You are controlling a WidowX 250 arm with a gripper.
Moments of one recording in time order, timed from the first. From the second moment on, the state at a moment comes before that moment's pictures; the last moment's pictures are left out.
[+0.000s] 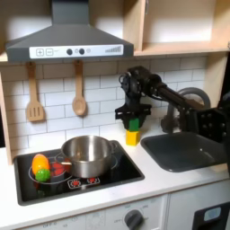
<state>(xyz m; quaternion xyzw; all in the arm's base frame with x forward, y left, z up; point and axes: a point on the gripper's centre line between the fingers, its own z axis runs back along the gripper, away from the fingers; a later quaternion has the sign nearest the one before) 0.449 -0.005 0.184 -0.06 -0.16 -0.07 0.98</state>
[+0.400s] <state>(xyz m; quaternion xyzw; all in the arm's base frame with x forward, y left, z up) 0.446 -0.003 0.178 -0.05 -0.15 -0.07 0.98</state>
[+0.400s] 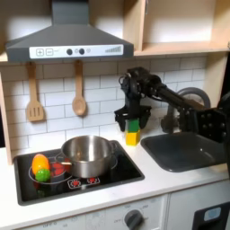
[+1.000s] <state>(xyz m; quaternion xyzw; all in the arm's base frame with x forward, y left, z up) 0.432 -0.004 0.178 -0.06 -0.14 -0.09 0.99</state>
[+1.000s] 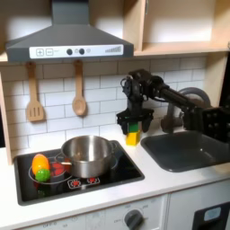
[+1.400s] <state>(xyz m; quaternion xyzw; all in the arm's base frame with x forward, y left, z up) 0.421 -0.006 0.189 -0.06 -0.15 -0.10 0.98</state>
